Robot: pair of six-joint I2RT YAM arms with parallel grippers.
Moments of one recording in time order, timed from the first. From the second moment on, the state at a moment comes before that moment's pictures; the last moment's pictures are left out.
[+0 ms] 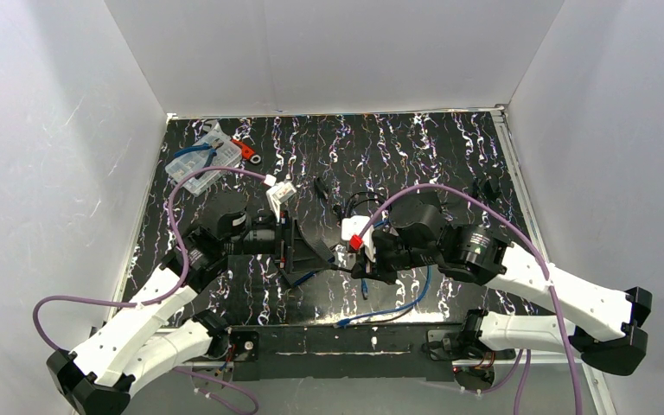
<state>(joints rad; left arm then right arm) -0.66 0.83 0.84 -0.40 0.75 -0.63 1.13 1.02 1.11 -0.71 -0.33 -0.23</state>
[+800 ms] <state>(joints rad) -0.66 0.66 0.84 -0.47 0.59 -0.56 0.89 1.03 1.13 -0.74 0.28 -0.13</state>
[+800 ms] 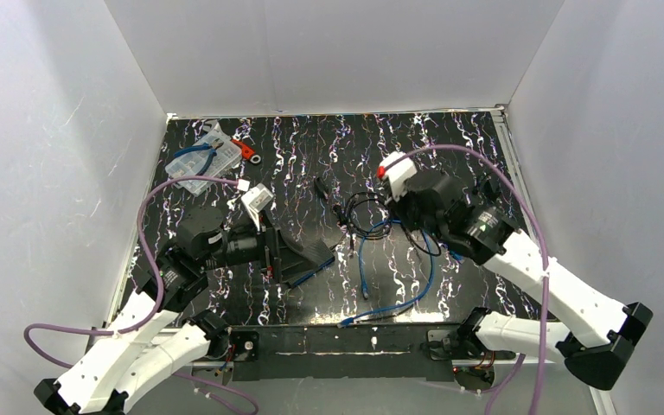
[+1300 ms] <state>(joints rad) -0.66 0.57 0.83 -0.55 0.54 -0.51 0.43 1.29 1.44 -0.61 0.45 -0.17</state>
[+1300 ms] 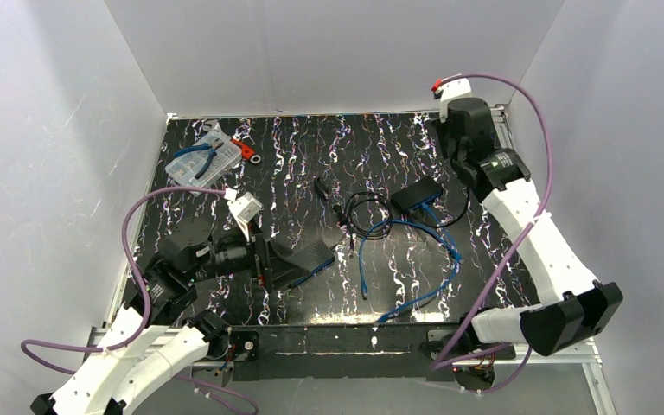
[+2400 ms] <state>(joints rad) -0.66 0.55 0.79 -0.60 0.51 -0.46 0.35 1.32 1.19 -0.80 0.07 0.15</state>
